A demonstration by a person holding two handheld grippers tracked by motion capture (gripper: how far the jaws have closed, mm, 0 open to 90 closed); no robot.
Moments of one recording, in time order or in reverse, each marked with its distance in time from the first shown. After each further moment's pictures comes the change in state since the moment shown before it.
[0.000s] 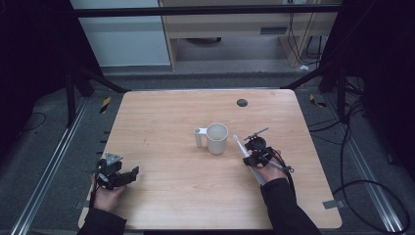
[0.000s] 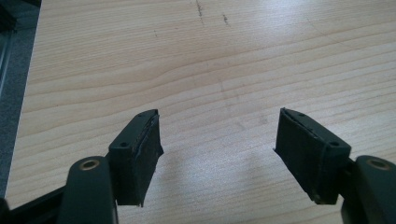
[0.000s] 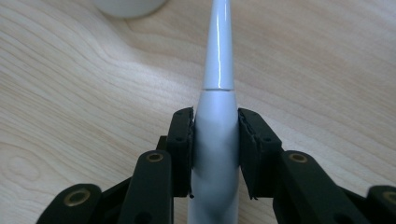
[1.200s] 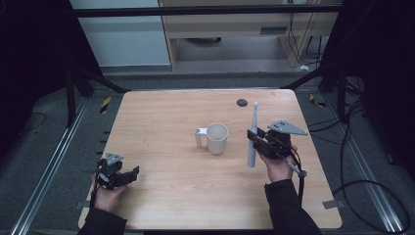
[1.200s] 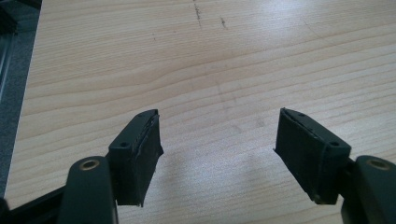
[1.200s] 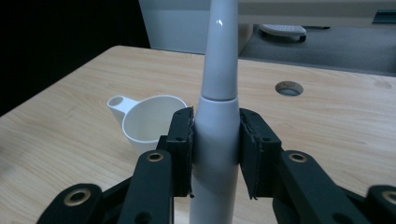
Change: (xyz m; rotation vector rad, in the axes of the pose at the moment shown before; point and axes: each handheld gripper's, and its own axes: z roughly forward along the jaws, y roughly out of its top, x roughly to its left) left arm -0.002 0.001 0.000 -0.008 0.002 0.002; right arm -0.001 -0.006 -0.082 -0.683 0.050 0.096
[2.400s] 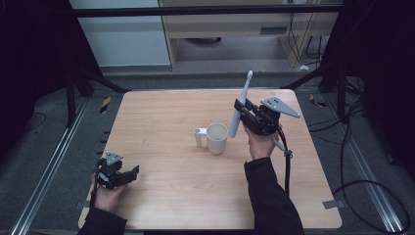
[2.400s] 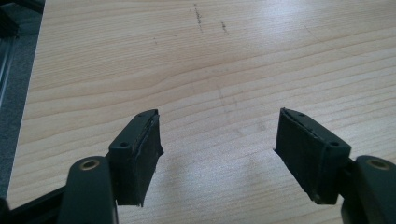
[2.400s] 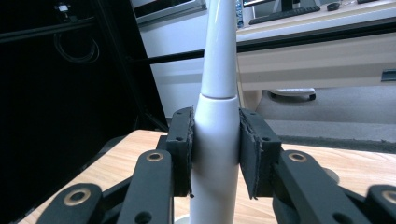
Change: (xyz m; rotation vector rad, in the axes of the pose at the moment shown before) left arm 0.001 0.001 0.000 -0.011 0.000 0.002; right arm 0.020 0.056 0.033 -0.273 0.043 0.094
